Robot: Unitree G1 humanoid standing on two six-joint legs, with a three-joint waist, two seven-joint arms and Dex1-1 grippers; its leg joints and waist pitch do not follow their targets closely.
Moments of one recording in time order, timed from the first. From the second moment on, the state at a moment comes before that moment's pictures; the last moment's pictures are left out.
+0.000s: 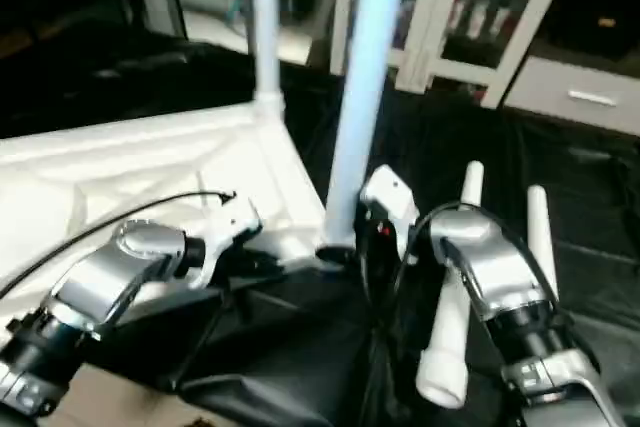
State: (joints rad) left arm -0.46 0.42 -0.40 0.12 -0.10 0.62 -0.98; right arm -0.48 -0.49 0.24 0.31 0.21 0.38 1.08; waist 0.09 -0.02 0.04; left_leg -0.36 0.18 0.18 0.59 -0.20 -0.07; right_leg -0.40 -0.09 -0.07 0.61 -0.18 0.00
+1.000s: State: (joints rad) left arm -0.46 0.45 -0.41 0.07 -0.11 0.67 -1.01; right arm -0.48 -0.49 0.26 0.32 0.19 0.38 1.10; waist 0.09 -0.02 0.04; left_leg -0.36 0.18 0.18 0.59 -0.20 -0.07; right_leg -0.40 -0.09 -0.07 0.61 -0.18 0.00
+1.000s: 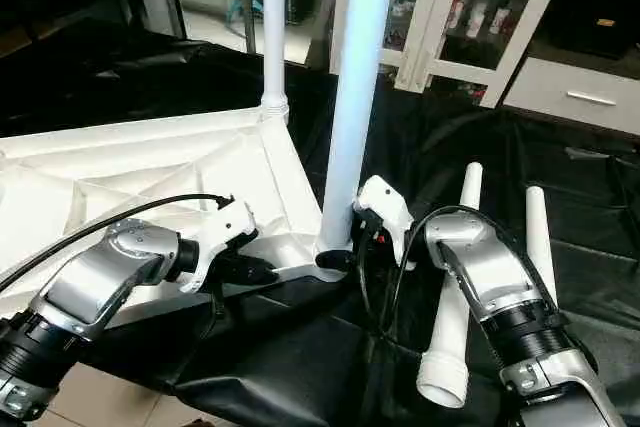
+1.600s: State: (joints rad) left arm -0.45 0.41 -0.38 0.10 -0.10 0.66 -0.96; right arm -0.48 -0.42 0.22 0.37 0.18 0.36 1.01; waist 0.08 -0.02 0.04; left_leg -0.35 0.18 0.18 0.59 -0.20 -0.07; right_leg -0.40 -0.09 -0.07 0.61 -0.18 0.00
